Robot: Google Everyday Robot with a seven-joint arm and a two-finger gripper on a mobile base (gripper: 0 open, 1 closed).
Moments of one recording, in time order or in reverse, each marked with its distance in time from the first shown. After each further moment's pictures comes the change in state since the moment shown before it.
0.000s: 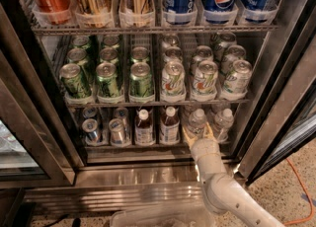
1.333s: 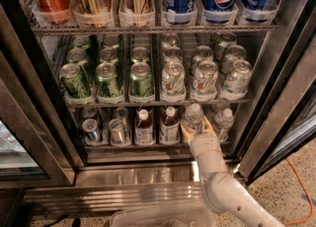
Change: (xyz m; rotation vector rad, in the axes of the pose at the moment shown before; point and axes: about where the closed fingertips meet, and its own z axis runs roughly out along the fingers) arm -0.057 -0.006 -0.011 0.014 -0.104 0.018
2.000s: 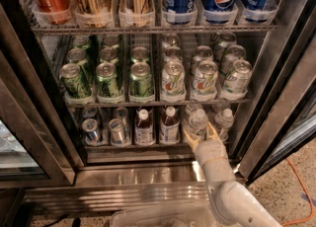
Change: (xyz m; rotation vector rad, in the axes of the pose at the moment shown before) arm -0.003 -0.002 -0.026 -0.039 0.011 0.012
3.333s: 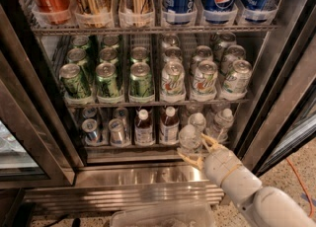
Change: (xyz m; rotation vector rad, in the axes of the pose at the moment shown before) arm -0.052 0.036 -0.079 -0.399 0.001 -0.185
